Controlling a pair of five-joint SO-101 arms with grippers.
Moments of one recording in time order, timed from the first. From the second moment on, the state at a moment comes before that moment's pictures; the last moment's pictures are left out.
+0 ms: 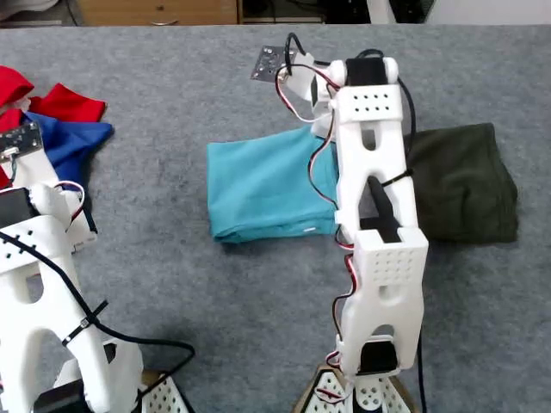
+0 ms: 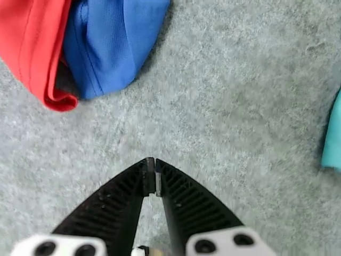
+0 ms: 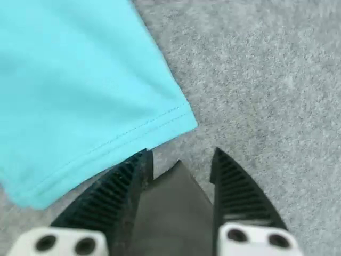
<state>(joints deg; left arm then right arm) -25.4 -33.5 28.8 85.9 -7.6 -8.7 36.8 -49.7 92.8 56.8</state>
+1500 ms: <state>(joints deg) 8.4 49.5 -42.6 72.9 11.6 -6.0 9.5 19.1 67.1 26.4</state>
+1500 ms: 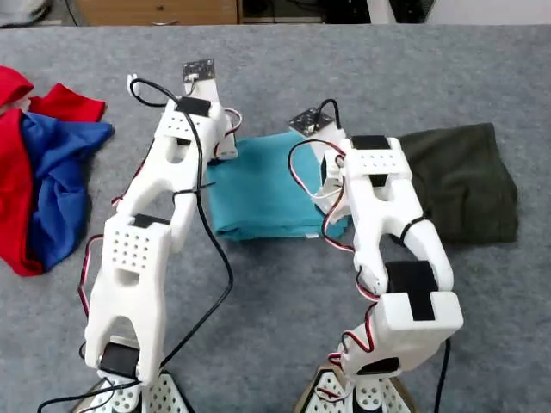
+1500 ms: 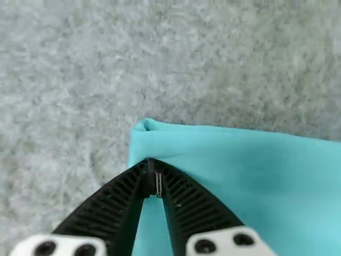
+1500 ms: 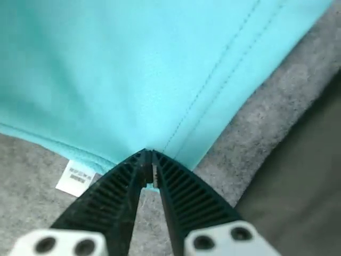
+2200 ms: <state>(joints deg) 11.2 63.2 -63.3 85.3 11.5 -6.4 2.5 33.4 52.1 18.9</state>
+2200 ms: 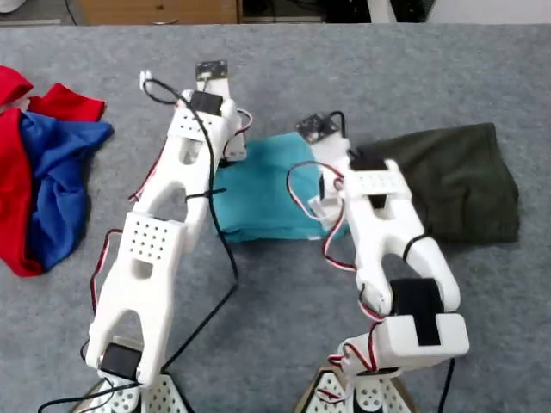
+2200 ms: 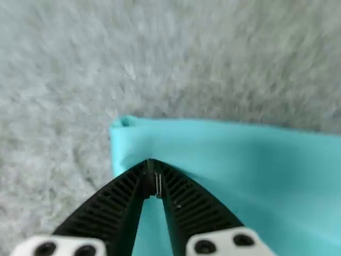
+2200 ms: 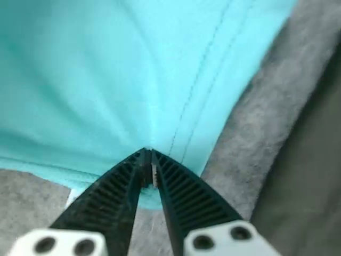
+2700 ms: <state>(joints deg) 11.1 64.7 -92.0 100.2 11.3 -6.2 -9.3 17.5 62.5 19.0</state>
